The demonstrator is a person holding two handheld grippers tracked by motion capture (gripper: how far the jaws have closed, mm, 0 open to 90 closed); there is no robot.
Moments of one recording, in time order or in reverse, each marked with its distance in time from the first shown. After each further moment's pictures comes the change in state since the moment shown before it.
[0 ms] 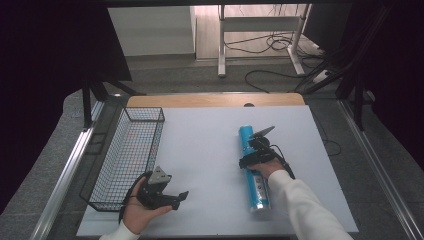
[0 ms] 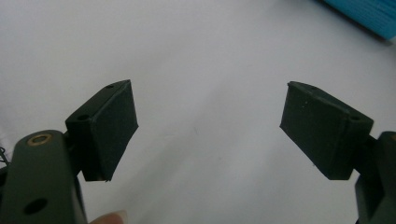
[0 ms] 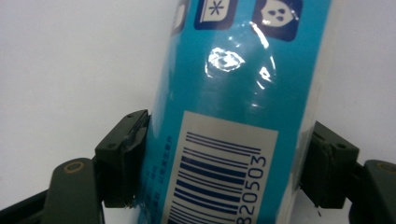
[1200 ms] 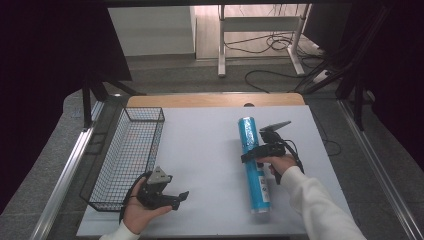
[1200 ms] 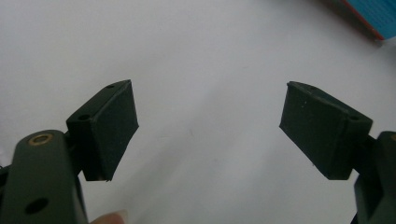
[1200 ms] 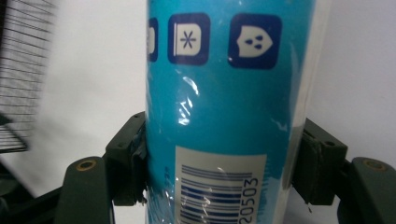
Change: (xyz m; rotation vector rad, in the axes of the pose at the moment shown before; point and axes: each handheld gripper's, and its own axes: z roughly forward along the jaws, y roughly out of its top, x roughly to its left) left arm 0.002 -0.001 0.000 -0.015 -0.020 -0.011; right arm -0.022 0.004 -0.035 -0.021 0.311 0.086
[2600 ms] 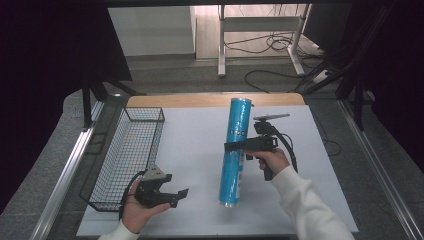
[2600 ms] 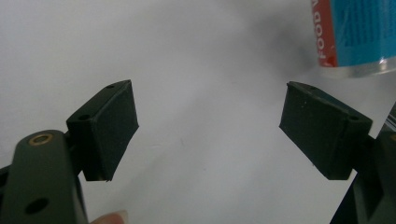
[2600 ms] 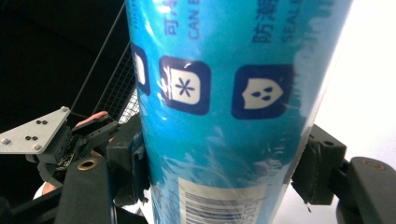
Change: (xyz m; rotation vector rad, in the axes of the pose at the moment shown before) left arm 0.003 0.002 -0.007 -0.055 -0.055 -0.075; right arm 0.057 0.002 -0.027 -0.185 0.321 -0.133
